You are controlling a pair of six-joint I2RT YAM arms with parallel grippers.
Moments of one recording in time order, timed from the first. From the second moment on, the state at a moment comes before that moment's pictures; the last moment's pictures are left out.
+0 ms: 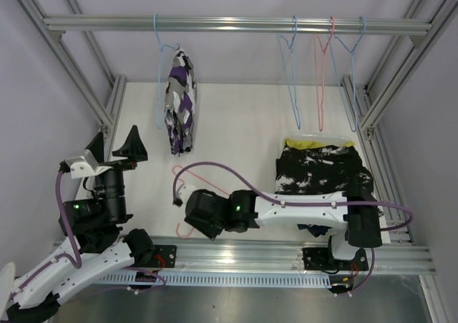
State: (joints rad) left arm -0.91 0.34 0.63 0.45 -0.90 0.35; right arm 1.43 1.67 1.41 -0.69 0.17 0.30
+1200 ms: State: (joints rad) left arm -0.88 0.29 0.58 0.59 -0.91 0.45; right arm 1.47 2.01 1.56 -0.48 -0.07 0.03
